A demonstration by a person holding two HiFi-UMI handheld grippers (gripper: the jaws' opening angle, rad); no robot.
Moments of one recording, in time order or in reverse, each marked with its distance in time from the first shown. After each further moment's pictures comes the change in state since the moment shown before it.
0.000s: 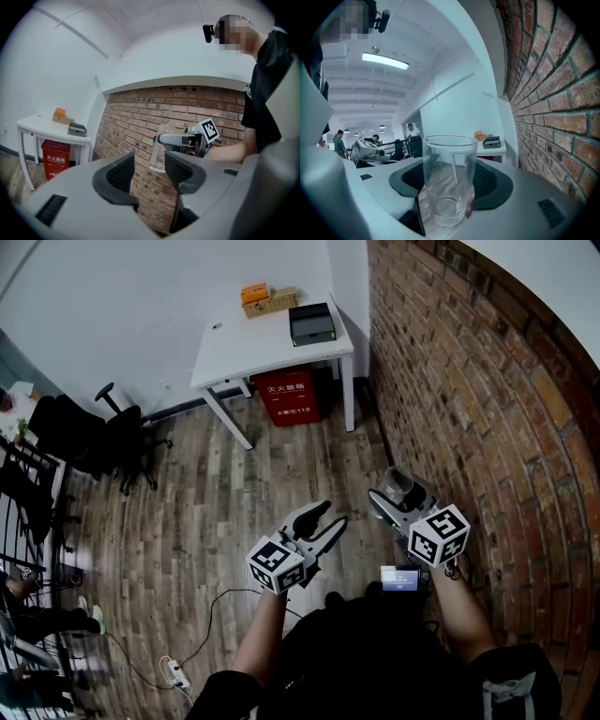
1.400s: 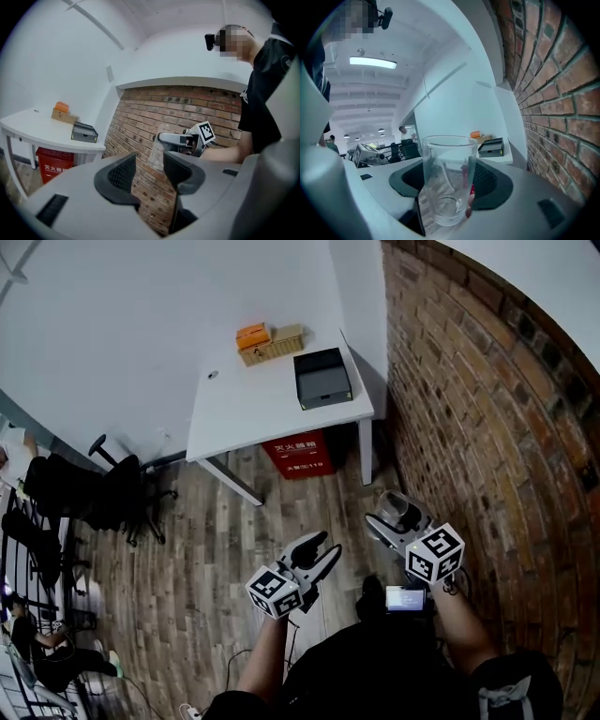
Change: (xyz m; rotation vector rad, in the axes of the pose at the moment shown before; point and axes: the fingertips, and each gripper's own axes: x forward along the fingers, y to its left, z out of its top) left arm 0.127 0.252 0.059 -0.067 0.000 0.011; right arm 0.236 -0.176 0.049 0.040 0.001 0.041
